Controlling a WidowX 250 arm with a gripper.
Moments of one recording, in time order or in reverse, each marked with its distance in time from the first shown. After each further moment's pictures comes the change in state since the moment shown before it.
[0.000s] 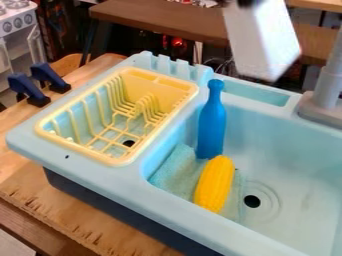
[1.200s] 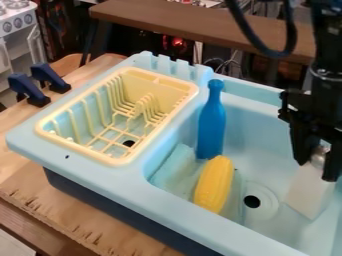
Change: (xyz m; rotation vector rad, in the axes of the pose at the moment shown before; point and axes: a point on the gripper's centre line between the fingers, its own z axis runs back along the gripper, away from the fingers) arm 0.025 -0.021 -0.187 0.125 0.195 0.089
